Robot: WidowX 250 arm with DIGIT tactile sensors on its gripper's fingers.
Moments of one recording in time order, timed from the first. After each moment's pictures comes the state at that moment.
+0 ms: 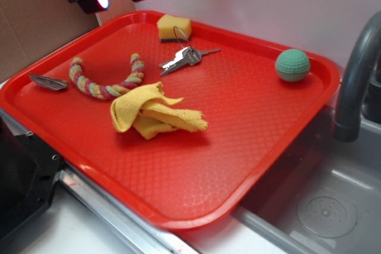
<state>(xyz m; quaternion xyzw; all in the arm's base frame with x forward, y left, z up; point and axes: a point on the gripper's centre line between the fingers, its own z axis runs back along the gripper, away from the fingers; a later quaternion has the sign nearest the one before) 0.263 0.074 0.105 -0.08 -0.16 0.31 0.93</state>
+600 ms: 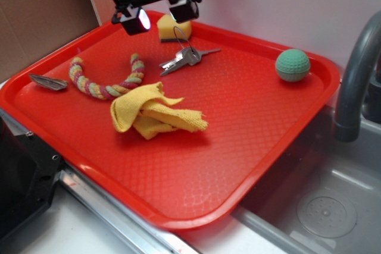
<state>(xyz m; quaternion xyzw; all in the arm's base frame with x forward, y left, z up) 0.304 0.036 0.069 -0.08 -0.12 0.32 0.94</state>
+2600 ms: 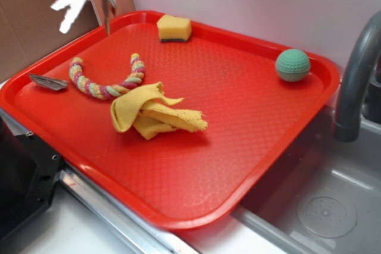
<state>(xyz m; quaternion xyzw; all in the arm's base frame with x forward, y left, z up) 0.199 0.000 0.212 -0.12 -0.09 0.05 0.99</state>
